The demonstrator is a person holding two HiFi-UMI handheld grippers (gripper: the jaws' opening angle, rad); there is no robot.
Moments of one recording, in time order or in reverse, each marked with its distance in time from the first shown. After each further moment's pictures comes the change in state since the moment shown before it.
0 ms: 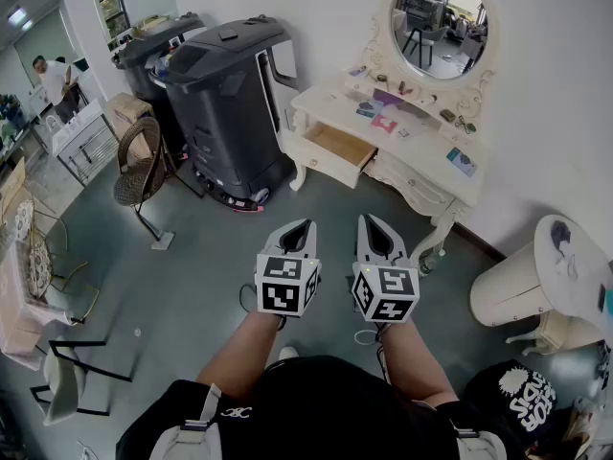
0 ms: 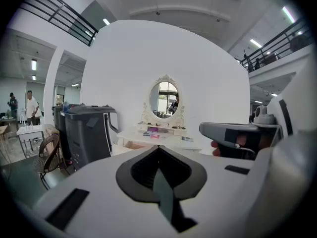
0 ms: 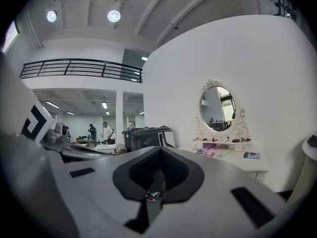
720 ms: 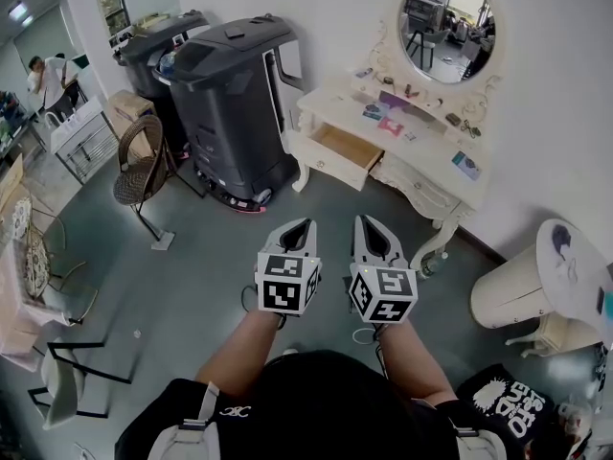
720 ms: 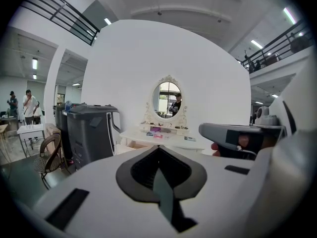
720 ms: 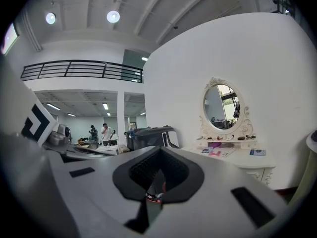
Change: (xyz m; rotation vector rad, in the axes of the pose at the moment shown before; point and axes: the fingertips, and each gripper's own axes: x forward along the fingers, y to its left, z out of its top) left arm -0.002 0.034 -0.003 -0.010 -0.003 0.004; right arm 0.021 0.034 -0.005 0.015 -0.003 0.020
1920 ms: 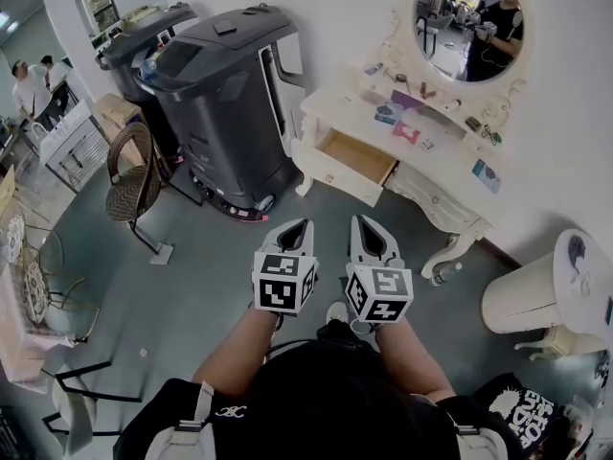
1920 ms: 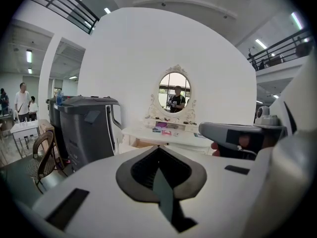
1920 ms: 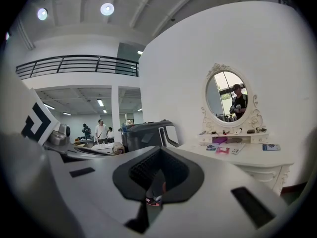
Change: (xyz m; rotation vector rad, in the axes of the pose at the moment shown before) left arm 0.117 0.100 0.005 -0.016 0.072 -0.022; right arm 0.150 -0.013 -0.024 0.024 0.050 -0.024
